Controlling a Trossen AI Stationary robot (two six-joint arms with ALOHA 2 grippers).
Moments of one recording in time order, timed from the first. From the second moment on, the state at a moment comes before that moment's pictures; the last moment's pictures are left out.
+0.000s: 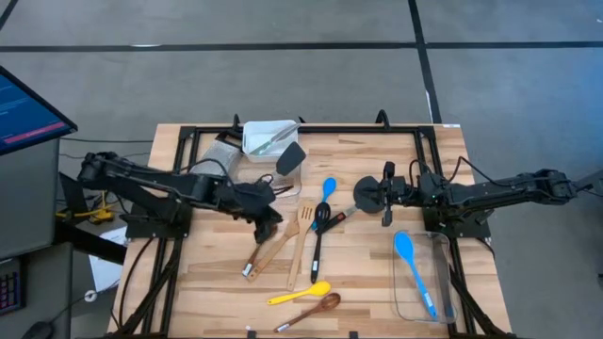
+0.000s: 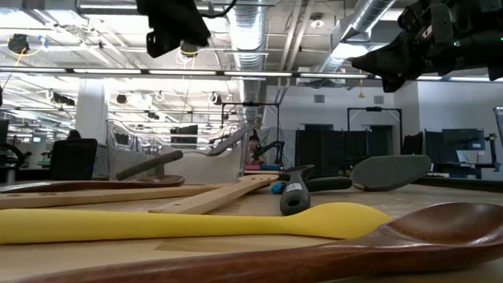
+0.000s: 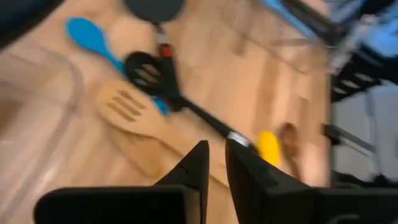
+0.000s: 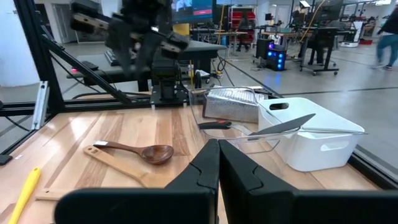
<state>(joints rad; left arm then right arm) -0.18 1.31 1.03 -0.45 -0.11 -0.59 0.00 0.75 0.17 0.53 0.14 0.01</state>
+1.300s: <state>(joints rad) -0.36 1.65 1.33 -1.02 -0.08 -1.05 -0.04 0.75 0.17 0.41 0.18 0.09</state>
